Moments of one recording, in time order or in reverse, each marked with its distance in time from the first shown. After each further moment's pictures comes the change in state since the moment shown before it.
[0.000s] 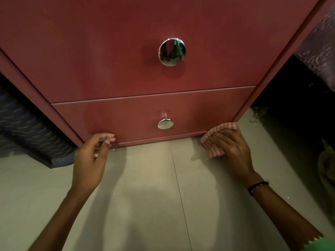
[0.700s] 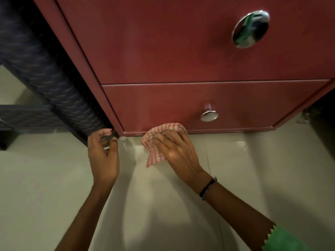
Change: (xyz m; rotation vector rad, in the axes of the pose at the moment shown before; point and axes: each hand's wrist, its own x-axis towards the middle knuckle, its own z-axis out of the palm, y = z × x) left_hand -0.016 -0.046 -0.027 -0.005 0.350 -0.291; right_hand 0.035 -0.208 0.107 -0.042 -0.042 -0.464
